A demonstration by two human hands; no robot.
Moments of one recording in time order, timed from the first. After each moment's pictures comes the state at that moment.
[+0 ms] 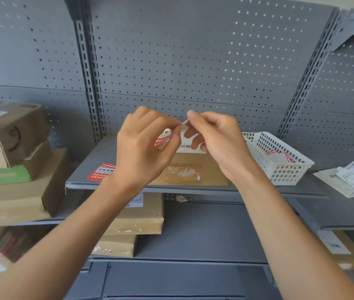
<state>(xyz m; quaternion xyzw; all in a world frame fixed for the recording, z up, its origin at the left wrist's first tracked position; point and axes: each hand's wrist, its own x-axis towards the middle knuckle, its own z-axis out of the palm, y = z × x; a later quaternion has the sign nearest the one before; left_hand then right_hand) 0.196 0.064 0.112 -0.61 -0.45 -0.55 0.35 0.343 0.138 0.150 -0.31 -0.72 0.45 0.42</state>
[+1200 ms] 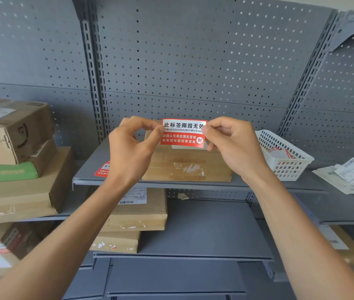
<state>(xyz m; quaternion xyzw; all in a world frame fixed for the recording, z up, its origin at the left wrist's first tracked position) 0.170 0.047 0.094 -0.49 -0.57 -0.66 0.03 0.363 0.139 0.134 -0.31 -0.77 0.33 0.44</state>
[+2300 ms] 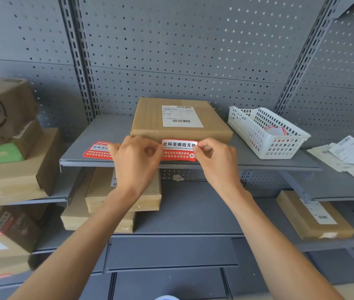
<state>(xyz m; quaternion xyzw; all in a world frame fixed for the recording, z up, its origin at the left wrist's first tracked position) 0.194 0.061 0.015 -0.48 -0.72 -0.49 0.13 0.362 0.153 0.027 -0.41 -0.78 0.18 0.43</state>
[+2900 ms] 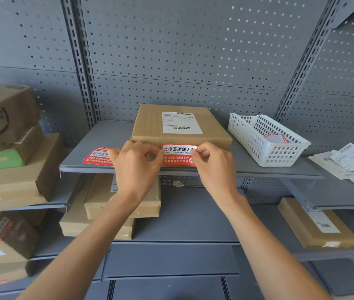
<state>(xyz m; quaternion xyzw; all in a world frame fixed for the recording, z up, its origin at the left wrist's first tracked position) 0.194 0.069 0.016 -0.46 -0.72 -0.48 0.16 0.354 0.157 0.027 -0.43 -0.78 0.13 0.43</state>
